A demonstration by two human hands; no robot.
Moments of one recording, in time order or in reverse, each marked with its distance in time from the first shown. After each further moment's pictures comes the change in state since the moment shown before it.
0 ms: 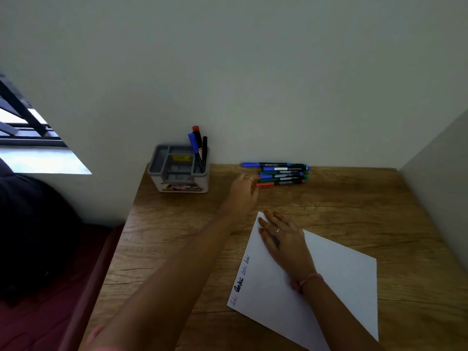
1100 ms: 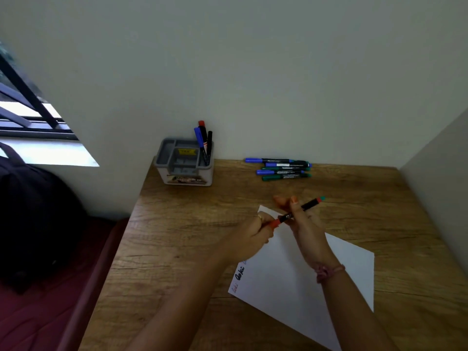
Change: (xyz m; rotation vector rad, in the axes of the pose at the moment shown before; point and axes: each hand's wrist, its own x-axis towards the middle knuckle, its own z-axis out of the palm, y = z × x) left_hand -0.100 0.046 -0.029 -0.363 -0.506 -0.221; right_hand -0.007 -0.038 -0.069 1.169 0.076 0.348
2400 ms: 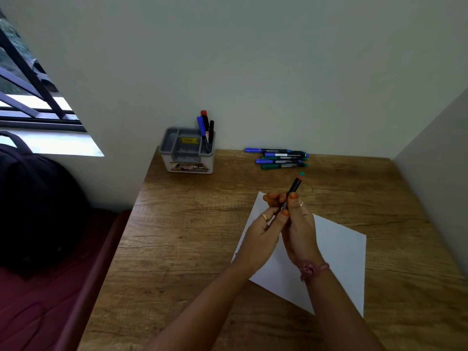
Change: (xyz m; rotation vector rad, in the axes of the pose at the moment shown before) left_hand -0.033 0.013 0.057 -0.506 0.258 0.058; right_hand -0.042 0.002 0.024 0.294 0.023 -0.107
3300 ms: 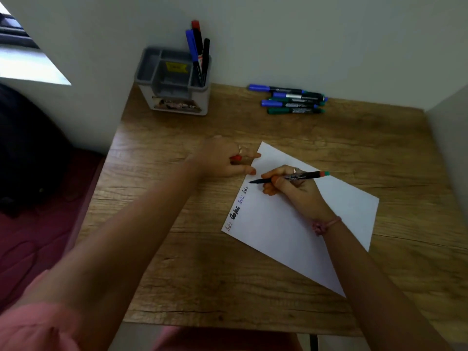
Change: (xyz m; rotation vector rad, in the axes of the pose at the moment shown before) left_hand 0.104 -0.035 -0.117 1.263 -0.306 0.312; right_hand 0.030 0.040 -0.055 -0.492 -0.385 0.160
